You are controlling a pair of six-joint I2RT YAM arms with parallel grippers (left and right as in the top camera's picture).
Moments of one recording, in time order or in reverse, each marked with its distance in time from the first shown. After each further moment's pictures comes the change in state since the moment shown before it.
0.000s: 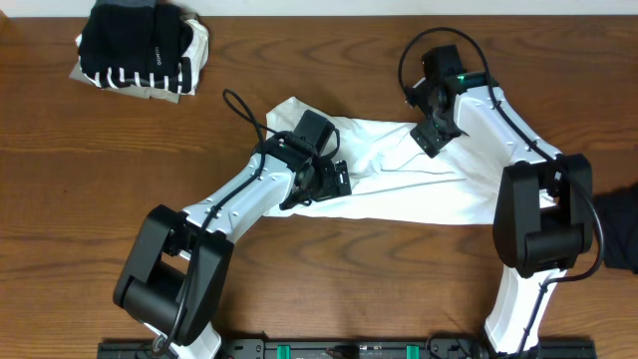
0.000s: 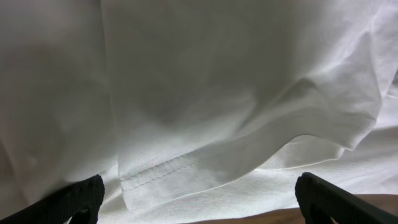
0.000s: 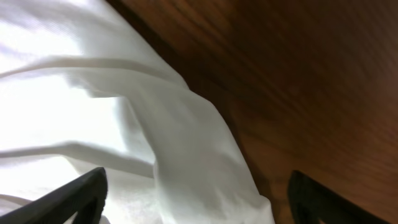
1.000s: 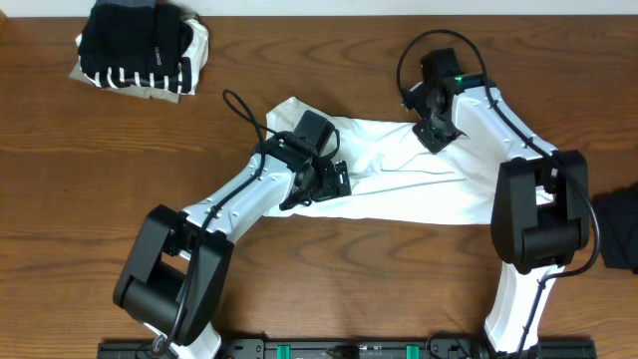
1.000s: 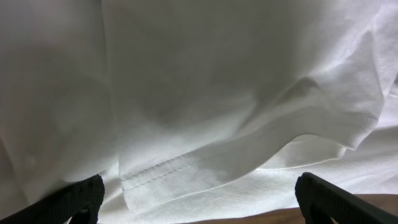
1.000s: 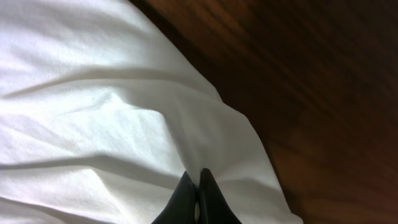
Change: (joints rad) left arm 0.000 0.000 -0.002 -0.001 0.000 0.000; right arm 0.000 0.022 -0.001 -0.006 -0.070 0.051
